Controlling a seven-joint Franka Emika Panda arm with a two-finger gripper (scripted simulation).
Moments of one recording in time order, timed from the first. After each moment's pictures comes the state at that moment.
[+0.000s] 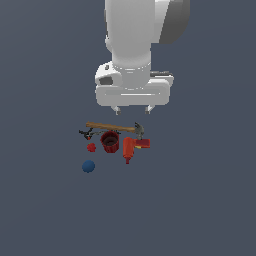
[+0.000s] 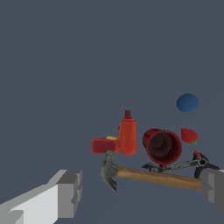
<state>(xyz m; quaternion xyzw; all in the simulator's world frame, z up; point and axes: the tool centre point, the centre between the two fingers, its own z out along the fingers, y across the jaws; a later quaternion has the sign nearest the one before) 0.002 0.016 0.313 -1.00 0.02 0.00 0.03</state>
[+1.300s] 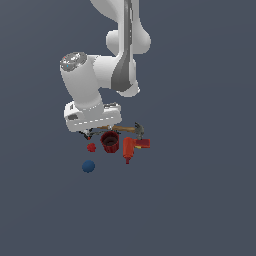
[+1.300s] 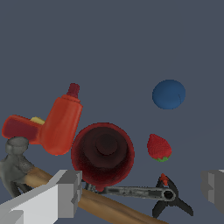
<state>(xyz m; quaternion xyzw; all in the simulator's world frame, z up) -0.028 -0.122 0.174 -0.99 -0.11 -0.01 0.02</state>
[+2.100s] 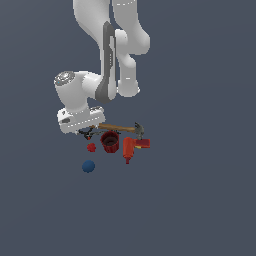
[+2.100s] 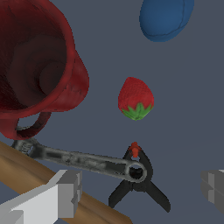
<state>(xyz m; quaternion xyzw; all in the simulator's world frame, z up) -0.095 -0.206 0.089 -0.98 -0.19 0.00 0.01</state>
